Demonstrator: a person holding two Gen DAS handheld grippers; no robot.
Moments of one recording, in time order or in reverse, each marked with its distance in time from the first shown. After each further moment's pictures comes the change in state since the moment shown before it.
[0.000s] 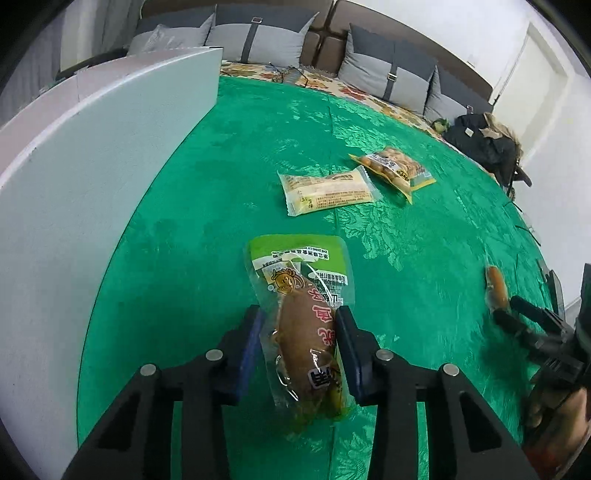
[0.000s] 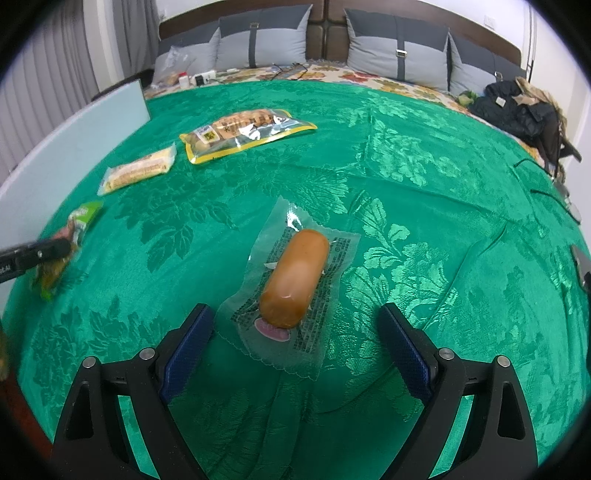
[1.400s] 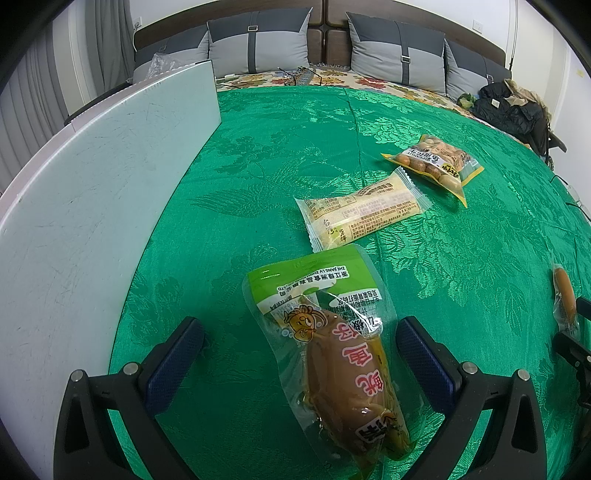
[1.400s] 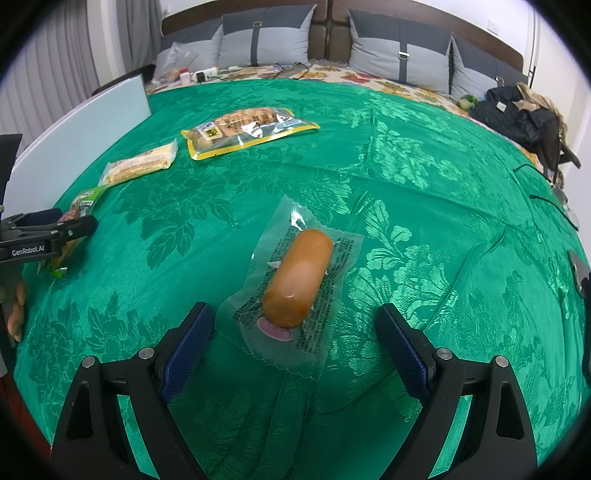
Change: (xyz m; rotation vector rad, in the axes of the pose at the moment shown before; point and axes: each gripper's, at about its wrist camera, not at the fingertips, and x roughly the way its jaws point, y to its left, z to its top) left arm 0.045 -0.018 0.030 0.119 -0.004 0.219; right arm 0.007 0.018 0.001 -0.067 0.027 -0.085
